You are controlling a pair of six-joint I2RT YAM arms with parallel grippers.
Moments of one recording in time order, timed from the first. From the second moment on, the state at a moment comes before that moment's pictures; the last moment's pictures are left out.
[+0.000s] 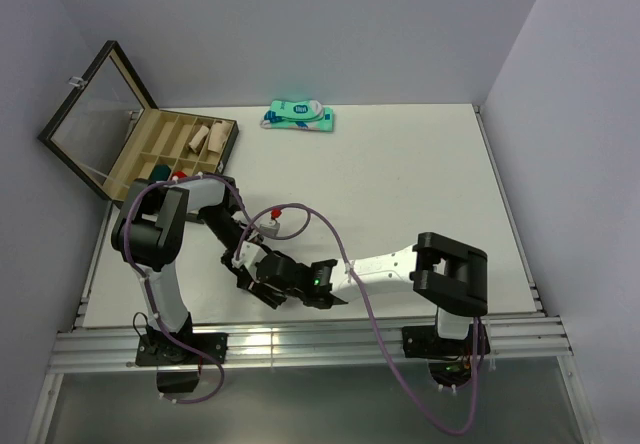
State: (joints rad) left arm -0.30 1.91 1.08 -1.30 0.82 1.32; right arm 1.32 1.74 0.97 0.06 0.19 0.12
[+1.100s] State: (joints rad) left arm -0.28 1.91 1.14 -1.32 0.80 1.28; right arm 1.32 1.85 0.98 0.13 0.20 0.14
